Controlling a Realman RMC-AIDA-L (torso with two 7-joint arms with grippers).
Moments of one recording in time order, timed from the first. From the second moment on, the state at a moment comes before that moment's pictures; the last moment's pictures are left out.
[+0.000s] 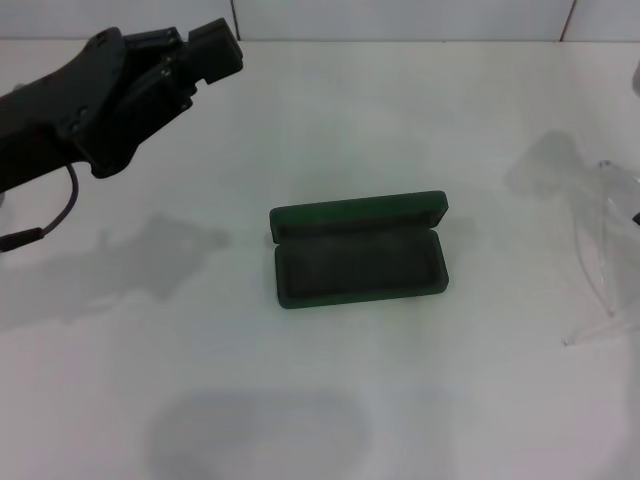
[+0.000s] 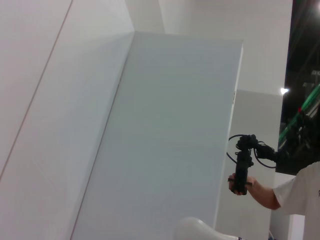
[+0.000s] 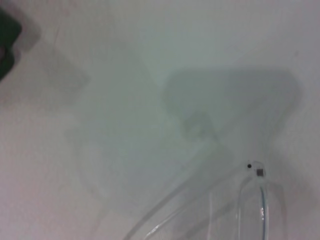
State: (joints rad) left arm -0.42 -2.04 0.97 0.74 1.22 1.92 -1.51; right arm 0.68 2.02 -1.13 -1.14 -2.86 -1.46 2.31
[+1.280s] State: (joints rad) left arm -0.46 -2.03 0.99 0.75 1.26 1.97 -1.60; right arm 0.46 2.01 -0.85 -1.01 -1.64 -1.70 1.58
